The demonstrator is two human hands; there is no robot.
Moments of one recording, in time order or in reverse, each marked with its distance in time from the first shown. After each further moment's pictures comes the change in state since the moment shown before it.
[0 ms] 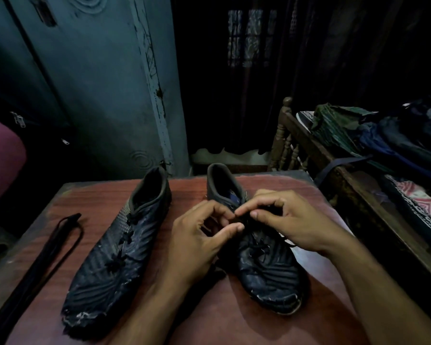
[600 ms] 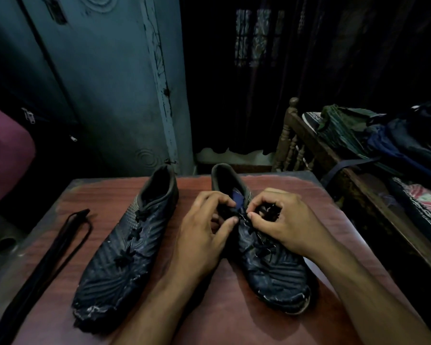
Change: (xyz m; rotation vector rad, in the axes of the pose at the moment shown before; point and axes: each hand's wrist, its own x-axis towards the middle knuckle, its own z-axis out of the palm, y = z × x) left_hand 0.002 0.000 -0.003 0.074 -0.020 -0.020; right_hand 0.009 0.013 0.024 -0.243 0.251 -0.081
